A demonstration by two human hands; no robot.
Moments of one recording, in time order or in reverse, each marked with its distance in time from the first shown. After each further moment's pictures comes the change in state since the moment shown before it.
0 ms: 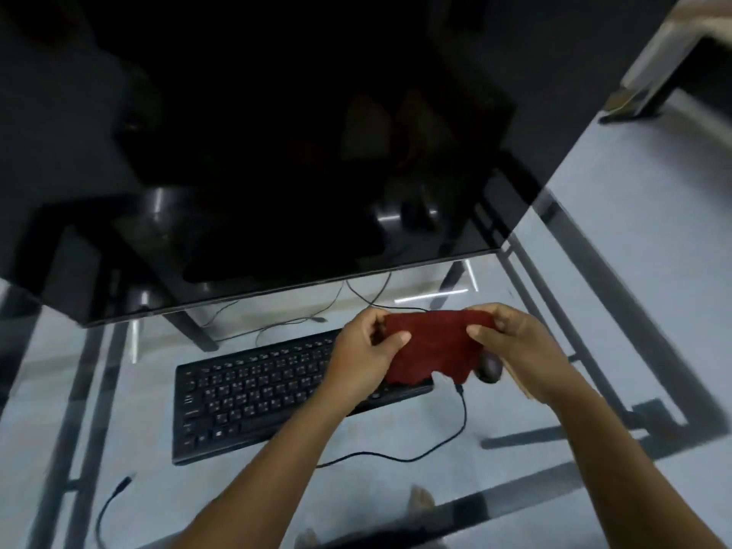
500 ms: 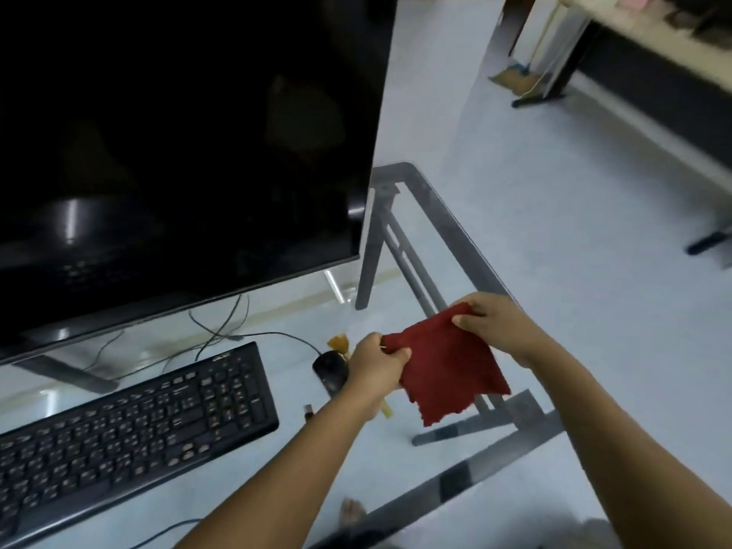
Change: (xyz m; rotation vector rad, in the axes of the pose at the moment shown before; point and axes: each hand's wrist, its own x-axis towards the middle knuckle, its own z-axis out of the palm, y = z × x) left_hand 0.069 0.005 0.264 -0.091 -0.146 -0.397; right_hand 0.041 0.063 -0.225 -0.415 0.128 0.166
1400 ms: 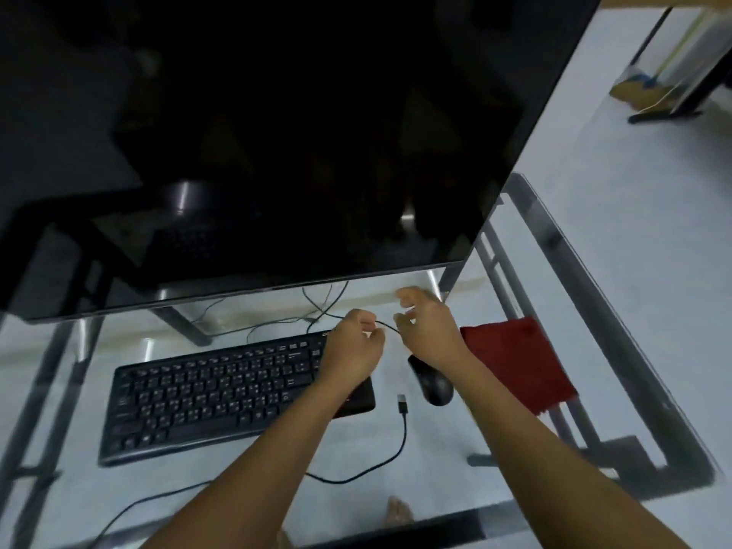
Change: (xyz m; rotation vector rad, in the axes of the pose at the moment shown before) left_hand -0.021 -0.004 -0.162 0.384 0.362 0.234; right_hand 0.013 -0.121 0.190 -0.145 -0.010 -0.405
